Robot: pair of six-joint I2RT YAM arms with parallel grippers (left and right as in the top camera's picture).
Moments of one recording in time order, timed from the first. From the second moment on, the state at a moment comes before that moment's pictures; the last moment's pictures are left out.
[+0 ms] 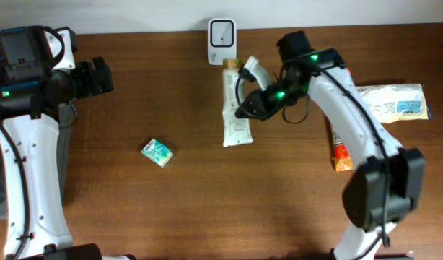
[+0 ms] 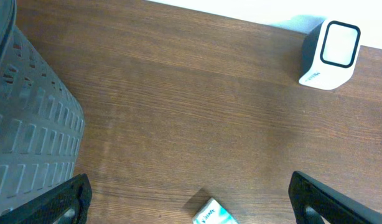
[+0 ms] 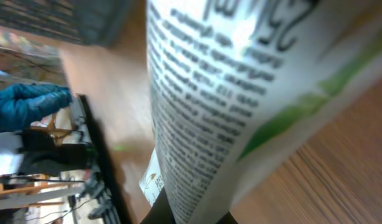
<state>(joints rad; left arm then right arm) 0.19 1.58 1.73 -1.01 0.14 -0.04 0.26 1.92 1.76 -1.17 -0.85 -0.36</state>
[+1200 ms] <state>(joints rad) 0.19 1.58 1.73 -1.01 0.14 -0.04 0.45 2.52 2.06 -0.03 0.72 -1.03</state>
